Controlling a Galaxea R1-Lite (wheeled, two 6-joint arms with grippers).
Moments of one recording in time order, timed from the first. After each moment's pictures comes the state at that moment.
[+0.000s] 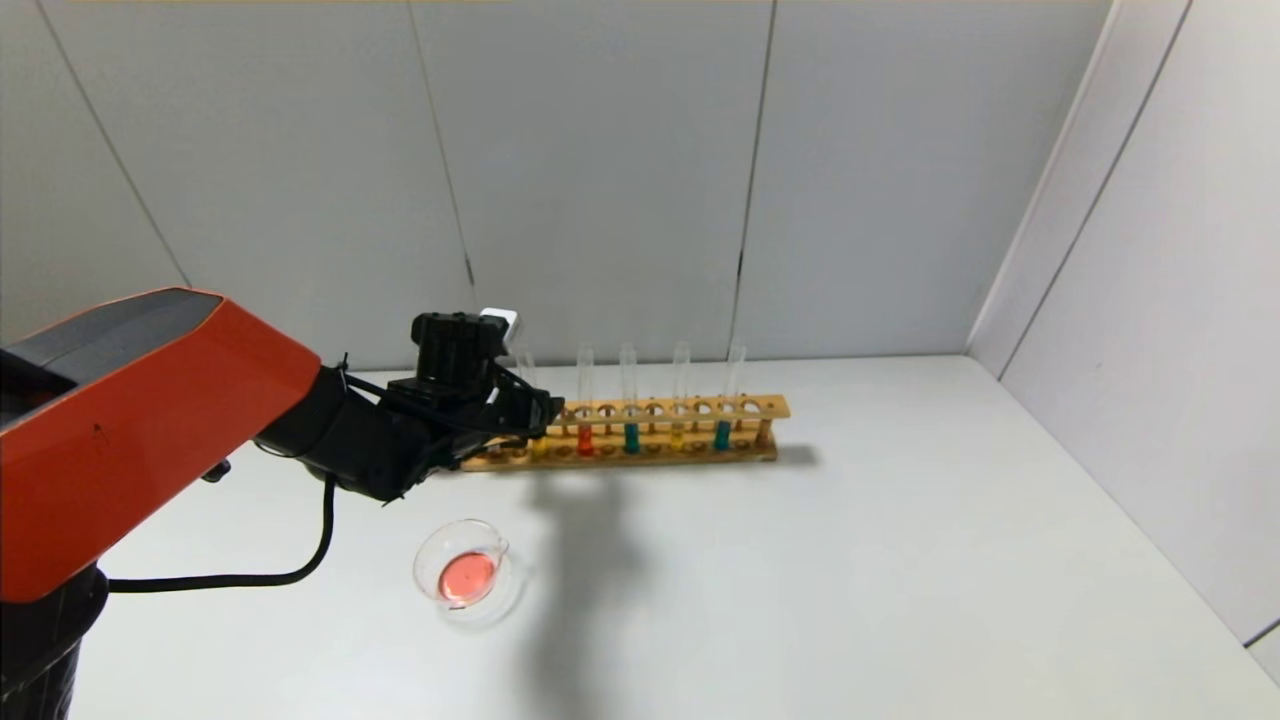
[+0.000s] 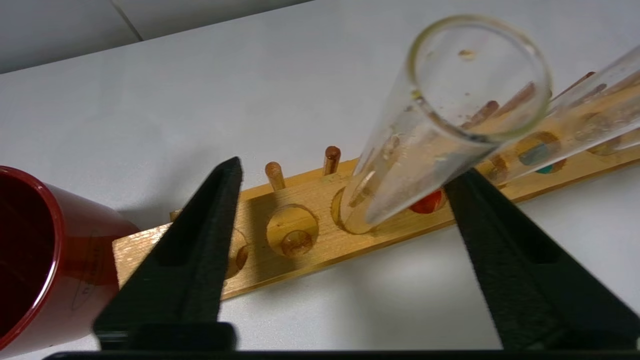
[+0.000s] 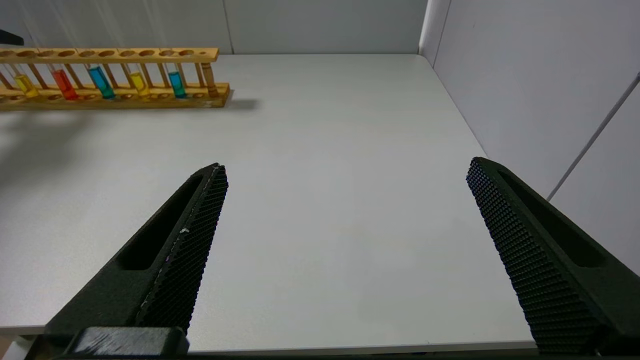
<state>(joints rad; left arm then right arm) -0.36 2.19 -1.15 -0.63 0.06 -0.05 0.00 0.00 0.00 0.00 0.00 0.00</state>
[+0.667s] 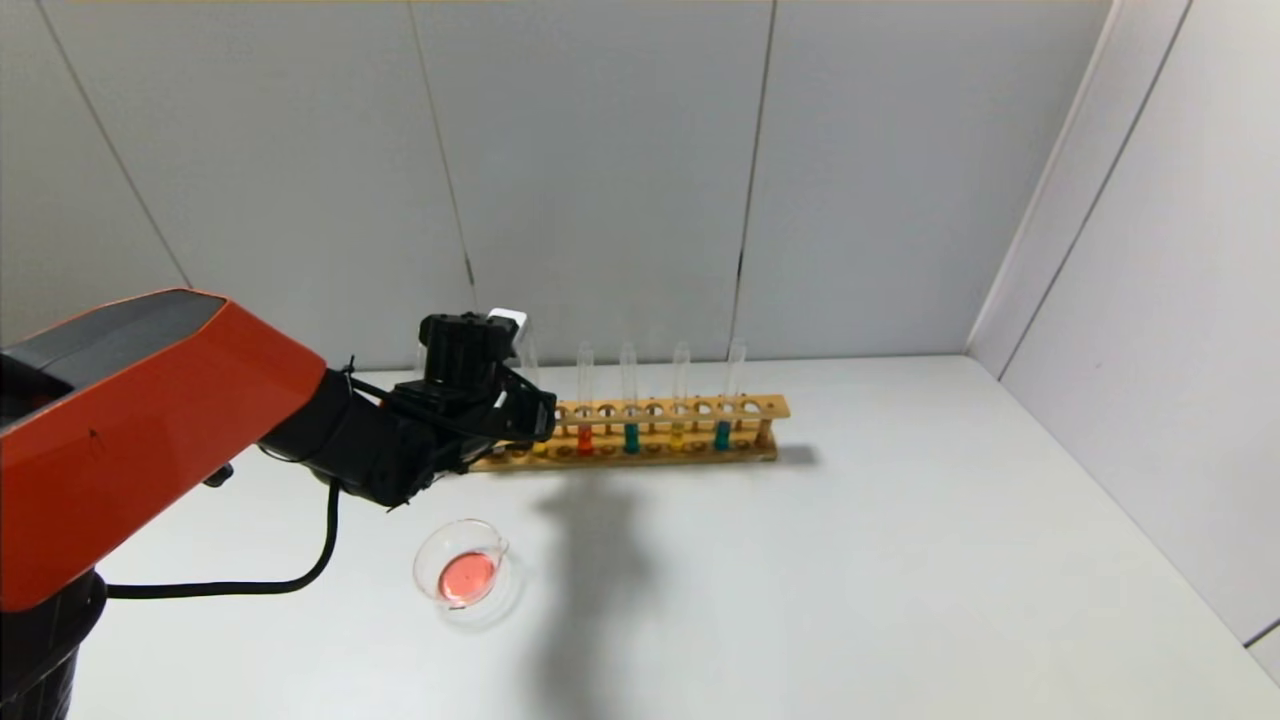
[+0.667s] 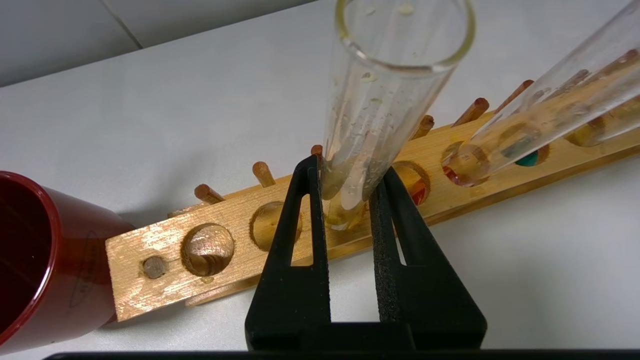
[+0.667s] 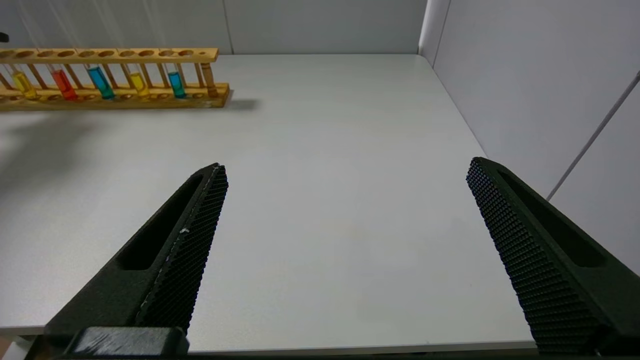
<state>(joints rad) -0.38 2.18 -1.14 -0.64 0.09 -0.02 0.00 0.00 0.00 0.00 0.00 0.00</state>
